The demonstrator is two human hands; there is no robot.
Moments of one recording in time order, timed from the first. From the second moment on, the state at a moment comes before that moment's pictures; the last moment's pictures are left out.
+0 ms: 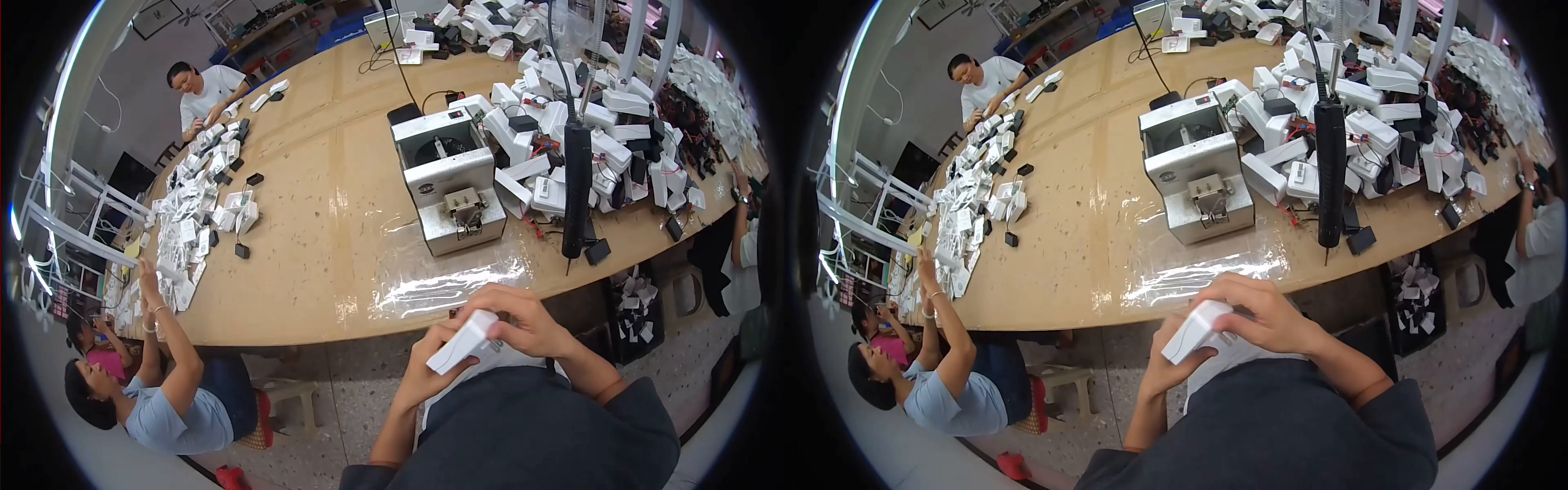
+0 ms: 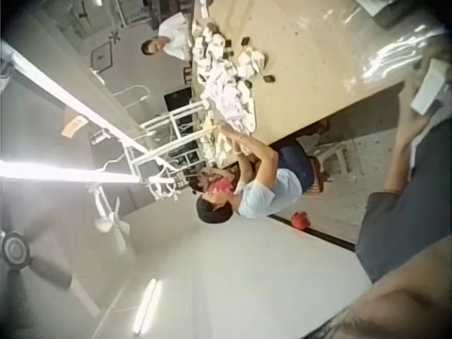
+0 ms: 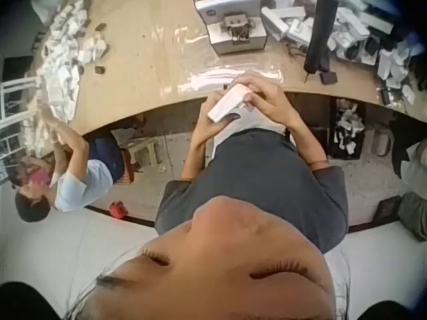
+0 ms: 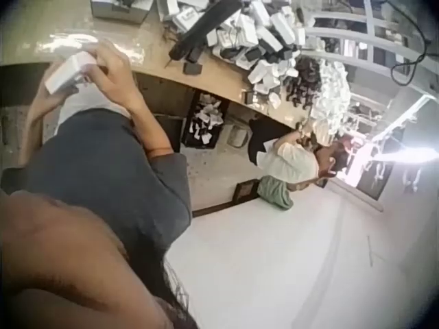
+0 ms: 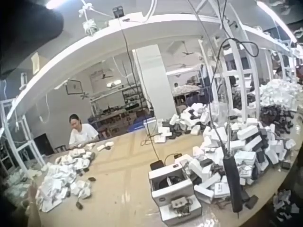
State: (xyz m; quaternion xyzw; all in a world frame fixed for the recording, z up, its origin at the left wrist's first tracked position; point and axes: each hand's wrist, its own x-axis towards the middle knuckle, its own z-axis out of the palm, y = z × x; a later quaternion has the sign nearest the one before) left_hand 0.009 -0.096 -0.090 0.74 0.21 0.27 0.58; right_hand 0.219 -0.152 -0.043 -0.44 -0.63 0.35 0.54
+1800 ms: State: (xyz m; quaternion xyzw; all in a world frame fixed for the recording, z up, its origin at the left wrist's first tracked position) left_hand 0.074 -0.044 -0.066 0.91 0.26 0.26 0.20; right_hand 0.245 -0.155 -0.098 -0.57 -0.66 0.20 0.45
